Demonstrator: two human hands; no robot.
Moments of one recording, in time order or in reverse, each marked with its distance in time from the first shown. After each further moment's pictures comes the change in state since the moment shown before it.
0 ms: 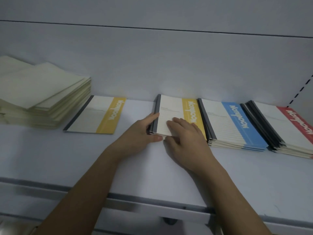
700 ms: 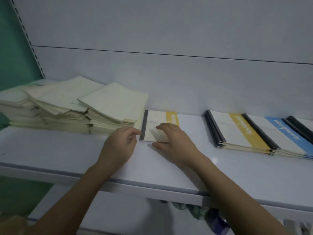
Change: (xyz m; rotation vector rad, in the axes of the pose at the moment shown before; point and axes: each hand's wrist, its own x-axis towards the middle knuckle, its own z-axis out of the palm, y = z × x) left_hand -0.132 -0.067 -0.205 0.546 0.516 0.119; right_hand 0.075 -0.188 0.097 0.037 -0.138 -0.092
